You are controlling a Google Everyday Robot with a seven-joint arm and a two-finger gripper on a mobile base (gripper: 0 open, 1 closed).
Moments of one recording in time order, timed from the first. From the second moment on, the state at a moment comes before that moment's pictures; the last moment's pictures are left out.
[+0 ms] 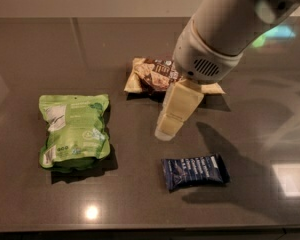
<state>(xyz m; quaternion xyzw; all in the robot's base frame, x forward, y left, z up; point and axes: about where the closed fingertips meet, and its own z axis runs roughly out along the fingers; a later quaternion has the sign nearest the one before) 0.444 -0.042 0.958 -0.62 0.75 0.06 0.21</state>
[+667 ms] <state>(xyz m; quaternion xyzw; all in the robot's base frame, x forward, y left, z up) 0.436 0.057 0.926 -0.62 0.74 0.10 0.24</state>
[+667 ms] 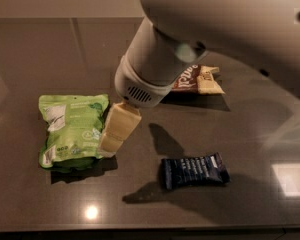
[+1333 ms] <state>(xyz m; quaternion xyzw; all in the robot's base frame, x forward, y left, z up) 0.445 0.124 0.869 -0.64 0.72 0.12 0.22</state>
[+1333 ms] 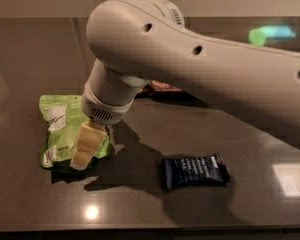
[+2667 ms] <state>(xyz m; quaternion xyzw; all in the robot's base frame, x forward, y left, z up) 0.434 0.145 0.859 -0.68 0.69 0.13 0.19</state>
